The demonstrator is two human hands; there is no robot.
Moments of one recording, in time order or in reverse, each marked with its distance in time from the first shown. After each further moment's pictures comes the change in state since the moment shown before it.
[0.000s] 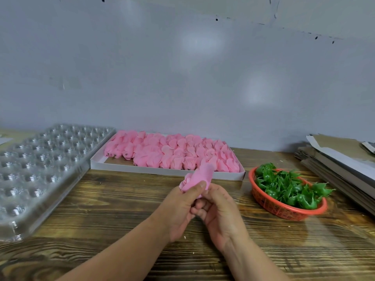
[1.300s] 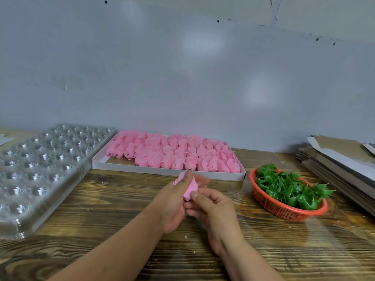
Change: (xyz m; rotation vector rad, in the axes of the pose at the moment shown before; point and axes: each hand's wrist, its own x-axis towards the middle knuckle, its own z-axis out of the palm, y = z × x) left_hand 0.008 0.008 -0.016 -0.093 -0.001 -0.047; right_hand -0.008 0.005 0.008 -0.227 0.046 -0.047
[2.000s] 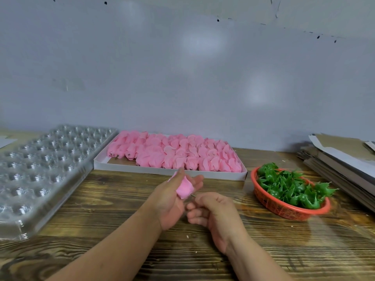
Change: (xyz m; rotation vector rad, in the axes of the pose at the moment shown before) left_hand 0.002 0.010 -0.003 -0.147 0.137 -0.049; right_hand 0.003 -0.002 -0.008 -0.024 -0.057 0.135
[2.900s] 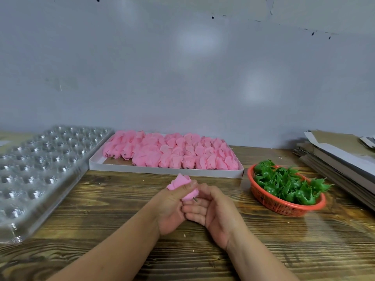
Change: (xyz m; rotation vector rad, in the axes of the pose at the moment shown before) left_hand -0.005 -0.010 -0.001 0.108 -0.155 -0.145; right_hand 0.006 -0.006 -0.005 0.111 -0.049 0.126
